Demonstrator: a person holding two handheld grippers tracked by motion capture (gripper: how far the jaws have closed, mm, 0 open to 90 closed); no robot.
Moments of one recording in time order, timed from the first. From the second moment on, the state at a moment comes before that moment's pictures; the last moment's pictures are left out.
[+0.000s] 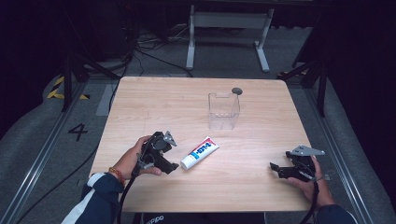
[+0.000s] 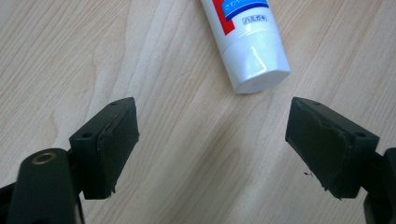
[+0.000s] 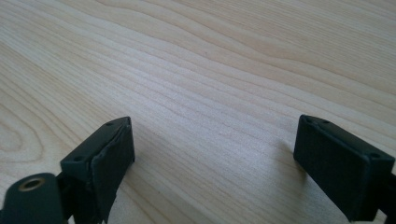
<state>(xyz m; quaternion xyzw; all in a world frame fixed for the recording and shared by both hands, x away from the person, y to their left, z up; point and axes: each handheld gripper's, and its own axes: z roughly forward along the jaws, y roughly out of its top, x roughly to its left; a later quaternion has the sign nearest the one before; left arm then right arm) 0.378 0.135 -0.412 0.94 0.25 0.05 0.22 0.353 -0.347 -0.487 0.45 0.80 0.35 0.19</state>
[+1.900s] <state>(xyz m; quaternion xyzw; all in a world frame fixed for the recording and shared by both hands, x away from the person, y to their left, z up) 0.443 0.022 -0.452 0.95 0.27 0.04 0.17 0.353 -0.347 -0.487 0.45 0.80 0.35 0.19</state>
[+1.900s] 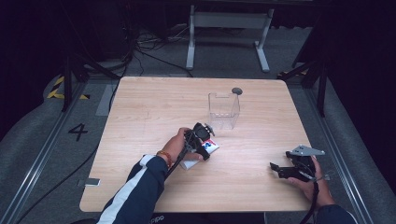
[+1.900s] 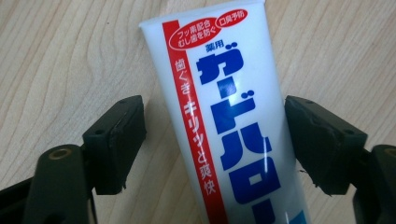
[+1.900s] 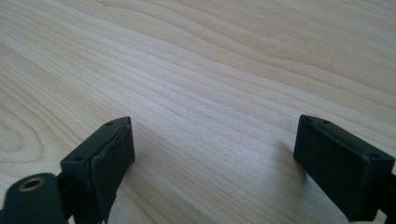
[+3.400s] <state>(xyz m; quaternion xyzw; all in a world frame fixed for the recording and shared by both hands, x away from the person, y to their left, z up) 0.422 0.069 -0.421 0.90 0.26 0.05 0.35 0.353 -0.347 -0.487 0.45 0.80 0.35 0.19</state>
